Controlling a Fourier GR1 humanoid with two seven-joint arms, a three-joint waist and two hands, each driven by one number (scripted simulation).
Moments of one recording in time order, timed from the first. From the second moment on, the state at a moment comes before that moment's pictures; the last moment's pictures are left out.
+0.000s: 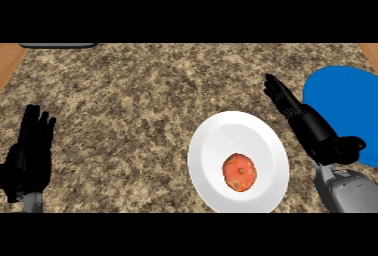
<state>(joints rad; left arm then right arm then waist) 0.03 0.34 -0.03 -1.61 0.38 0.41 -0.03 -0.24 -0.31 0.18 -1.64 -0.13 0.11 0.08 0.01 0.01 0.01</state>
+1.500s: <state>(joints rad) -0.23 0.43 -0.20 -1.42 0.18 0.25 0.06 -0.13 -0.01 0.62 -1.78 1.18 -0.37 0.98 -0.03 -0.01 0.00</state>
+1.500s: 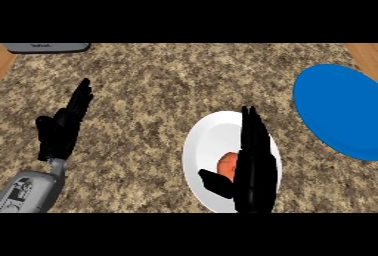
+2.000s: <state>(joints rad) -0.24 0.40 -0.22 -1.40 0.16 0.24 0.05 -0.15 -0.01 0.60 -1.97 1.07 0.04 1.18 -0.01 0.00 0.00</state>
